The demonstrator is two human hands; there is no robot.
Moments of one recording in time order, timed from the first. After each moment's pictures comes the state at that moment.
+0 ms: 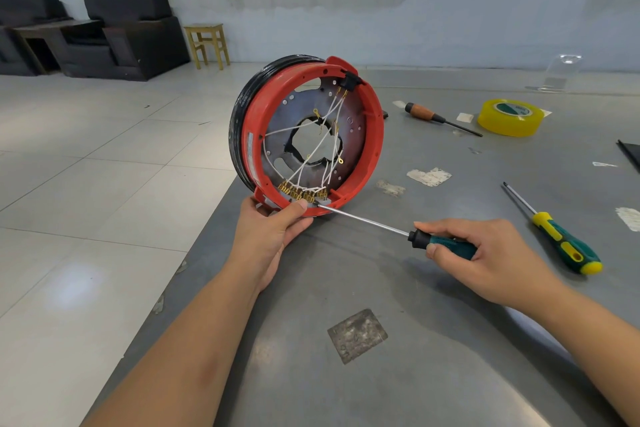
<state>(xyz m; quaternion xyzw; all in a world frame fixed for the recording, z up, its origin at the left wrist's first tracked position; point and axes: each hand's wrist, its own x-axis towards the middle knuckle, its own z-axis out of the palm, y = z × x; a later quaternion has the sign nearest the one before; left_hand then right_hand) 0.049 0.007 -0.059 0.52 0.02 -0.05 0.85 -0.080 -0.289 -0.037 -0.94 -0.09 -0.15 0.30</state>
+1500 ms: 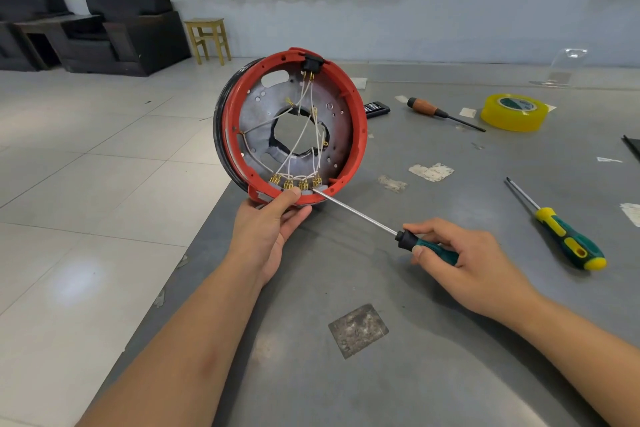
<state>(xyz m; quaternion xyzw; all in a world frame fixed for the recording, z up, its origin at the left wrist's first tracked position) 0.048 0.004 -0.053 0.50 0.04 -0.06 0.86 -0.078 -0.267 -0.059 -0.92 -0.06 -0.14 0.36</state>
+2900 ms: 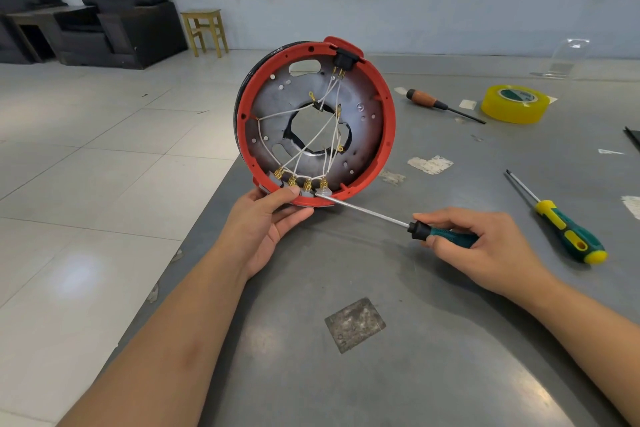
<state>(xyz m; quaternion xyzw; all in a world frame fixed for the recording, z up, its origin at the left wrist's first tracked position) 0.052 0.017 -0.055 0.50 0.02 -0.15 0.85 -0.072 -0.293 -0.059 -0.90 -0.07 -0.16 0.39</state>
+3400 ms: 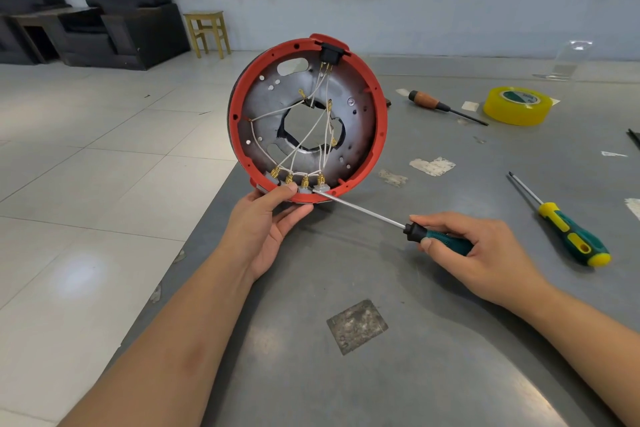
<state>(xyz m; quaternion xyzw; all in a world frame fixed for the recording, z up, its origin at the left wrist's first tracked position) 0.048 0.014 -0.051 0.47 0.04 -0.13 0.87 -0.074 -0.284 -0.061 -0.91 -0.09 -0.17 0.37</state>
